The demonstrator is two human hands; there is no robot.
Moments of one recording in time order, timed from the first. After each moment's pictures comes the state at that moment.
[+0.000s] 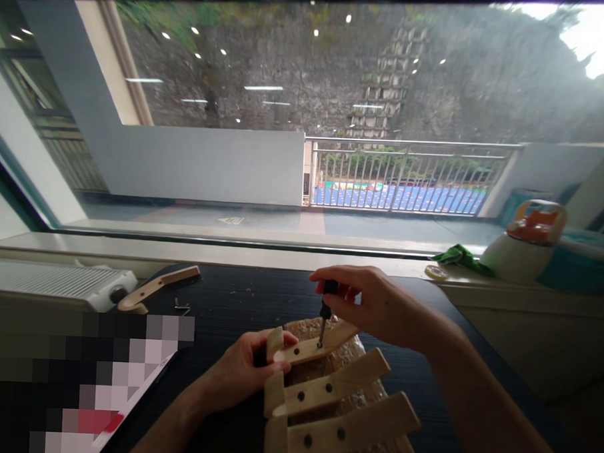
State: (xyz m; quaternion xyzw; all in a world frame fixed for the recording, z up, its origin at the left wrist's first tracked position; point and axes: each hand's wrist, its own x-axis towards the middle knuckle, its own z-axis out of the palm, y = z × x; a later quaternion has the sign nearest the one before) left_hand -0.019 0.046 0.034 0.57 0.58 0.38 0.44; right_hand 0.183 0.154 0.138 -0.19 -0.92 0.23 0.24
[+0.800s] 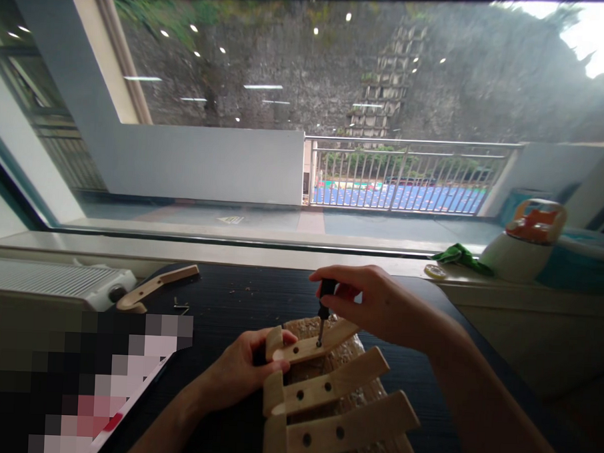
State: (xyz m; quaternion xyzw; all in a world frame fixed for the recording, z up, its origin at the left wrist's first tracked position) left_hand -0.020 0.044 0.032 0.57 0.58 0.38 0.44; right_hand 0.185 0.153 0.139 -0.21 -0.92 0.24 0.23
